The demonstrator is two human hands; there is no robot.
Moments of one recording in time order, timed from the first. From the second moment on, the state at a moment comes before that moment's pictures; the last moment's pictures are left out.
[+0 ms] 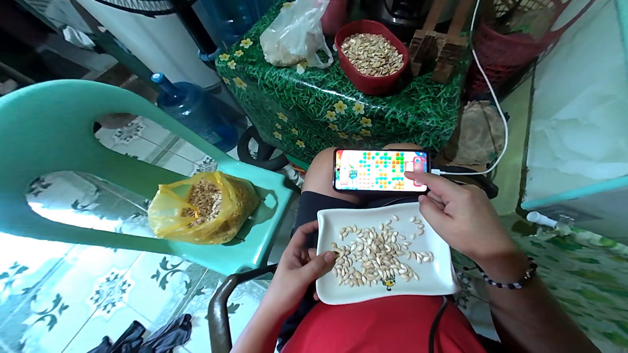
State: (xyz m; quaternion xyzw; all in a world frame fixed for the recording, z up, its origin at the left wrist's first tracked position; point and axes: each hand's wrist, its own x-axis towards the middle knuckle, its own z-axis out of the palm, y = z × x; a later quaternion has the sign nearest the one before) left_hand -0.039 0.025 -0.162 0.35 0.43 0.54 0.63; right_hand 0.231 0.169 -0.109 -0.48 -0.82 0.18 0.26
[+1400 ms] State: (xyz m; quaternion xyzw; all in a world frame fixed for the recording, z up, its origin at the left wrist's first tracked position) left_hand -0.040 0.024 -0.161 0.37 0.44 0.54 0.62; right_hand 0.232 0.139 -0.105 -0.18 -0.94 0.21 0.21
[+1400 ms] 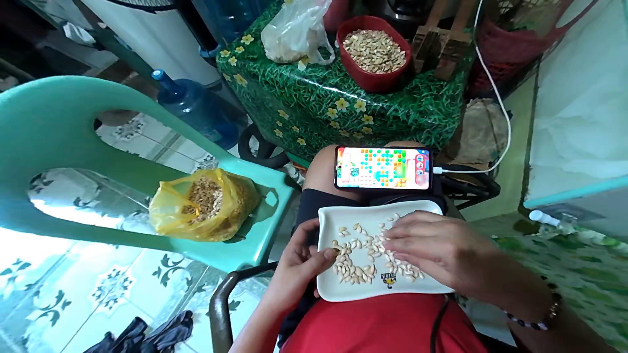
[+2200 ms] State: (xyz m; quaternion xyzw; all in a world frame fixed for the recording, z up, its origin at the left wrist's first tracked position) left_hand -0.039 0.025 -0.160 0.37 0.46 0.53 0.61; right_hand 0.218 0.127 -0.116 -0.21 -0.94 0.20 0.17
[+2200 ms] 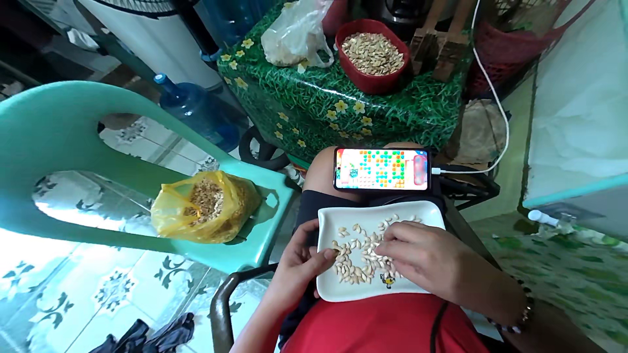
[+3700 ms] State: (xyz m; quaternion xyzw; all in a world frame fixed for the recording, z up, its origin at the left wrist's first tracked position) left_hand -0.041 0.025 -0.165 0.38 0.42 0.54 0.62; right_hand 0.199 0.141 -0.107 -0.32 -0.89 0.16 0.27
